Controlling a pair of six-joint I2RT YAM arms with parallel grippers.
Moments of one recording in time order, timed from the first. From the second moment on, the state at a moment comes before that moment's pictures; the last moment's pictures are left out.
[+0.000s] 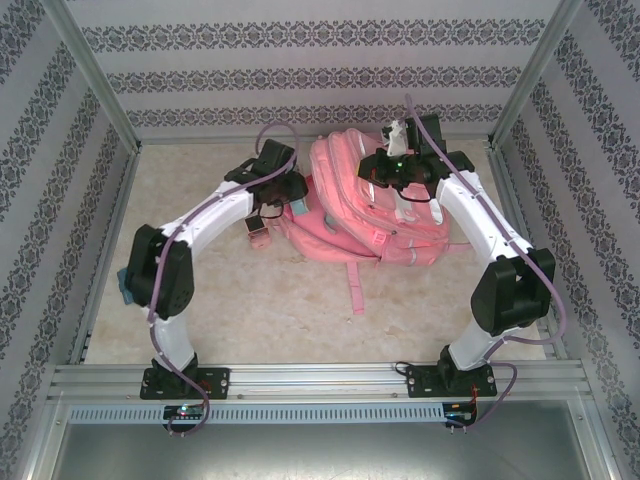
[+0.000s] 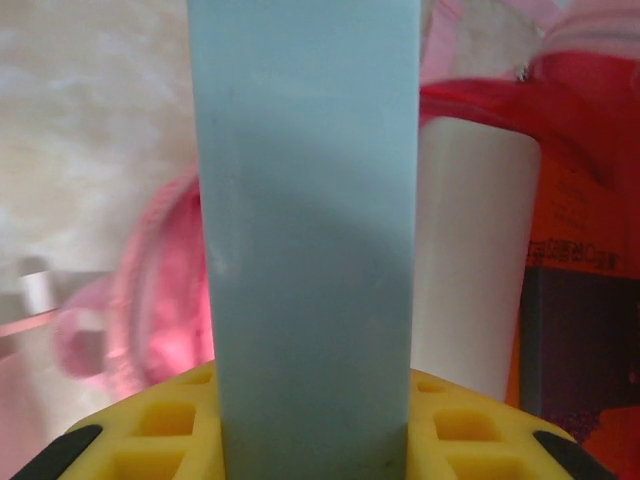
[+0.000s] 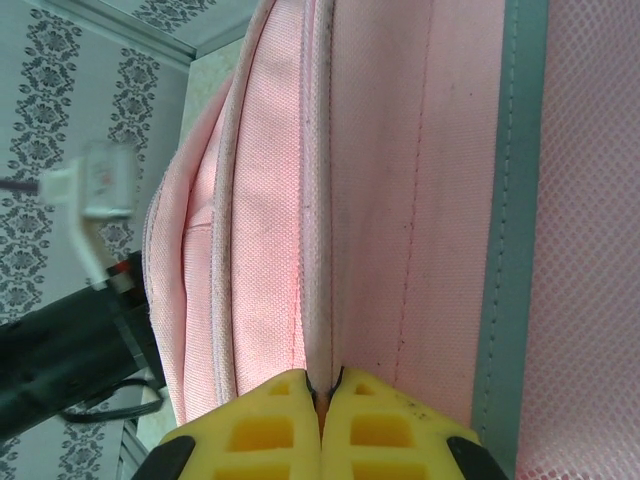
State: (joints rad) left arm -0.45 1.89 1.57 -0.53 0.04 -0.71; right arm 0.24 1.66 1.55 -0.64 -0.61 0.55
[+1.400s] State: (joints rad) left arm -0.46 2.03 1.70 -0.60 0.08 -0.57; right arm 0.23 1.66 1.53 -0.63 -0.63 0.56
